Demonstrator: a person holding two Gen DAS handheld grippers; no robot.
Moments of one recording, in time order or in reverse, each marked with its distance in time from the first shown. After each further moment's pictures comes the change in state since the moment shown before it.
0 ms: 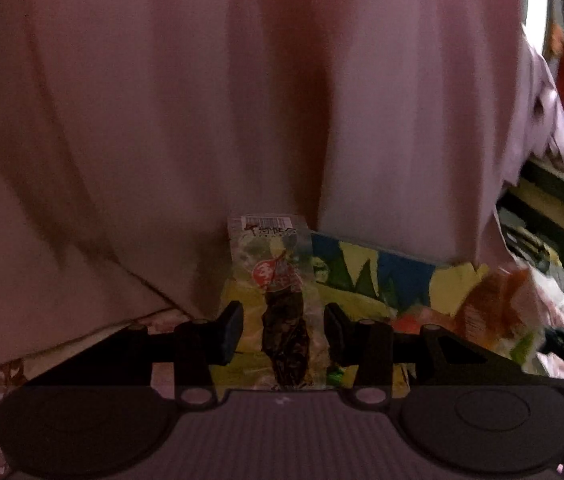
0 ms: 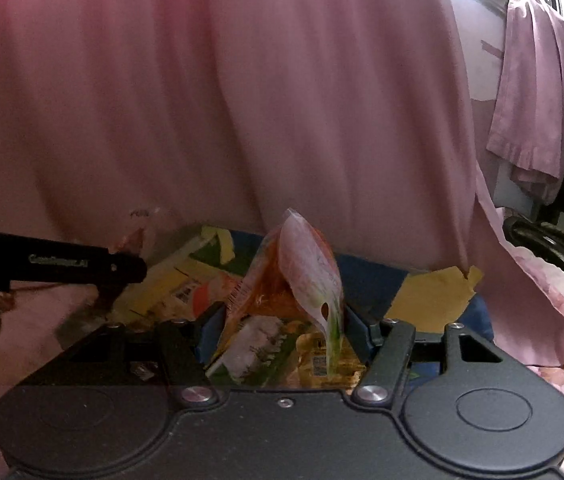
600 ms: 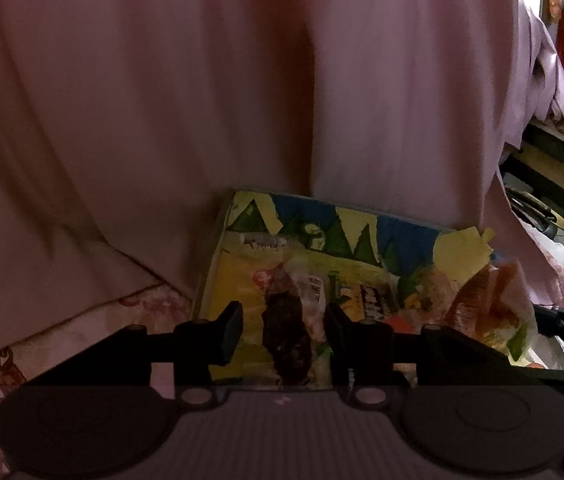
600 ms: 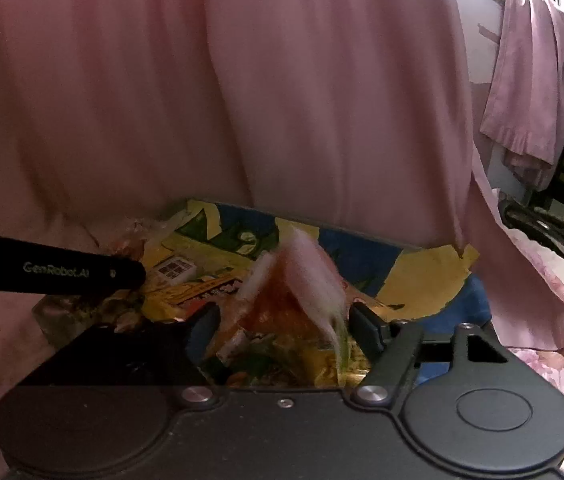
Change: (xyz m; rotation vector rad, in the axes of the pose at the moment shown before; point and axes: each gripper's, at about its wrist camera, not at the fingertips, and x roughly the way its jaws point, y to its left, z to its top) left arm 0.012 -0.011 -0.007 0.032 0.083 0.029; right arm 0.010 0.005 -0.009 -0.010 0.047 -0.043
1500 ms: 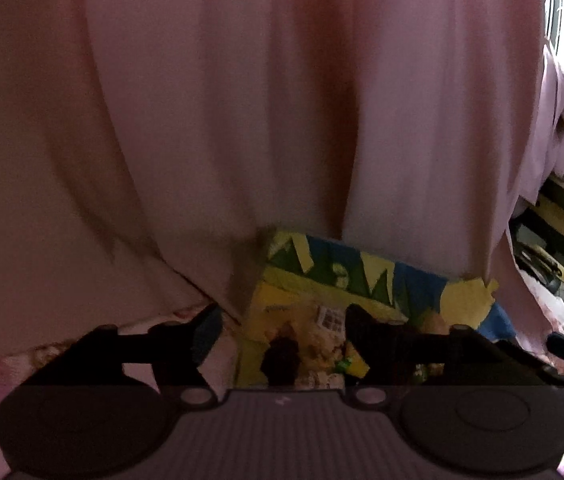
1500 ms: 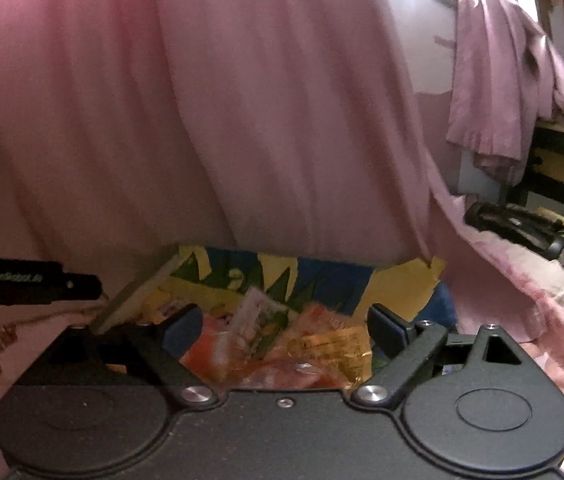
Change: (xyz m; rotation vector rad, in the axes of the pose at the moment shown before) left arm -0.061 0.012 0.011 -0.115 -0.102 0.073; right arm -0.056 -0.022 0.022 0.142 -0.083 -0.014
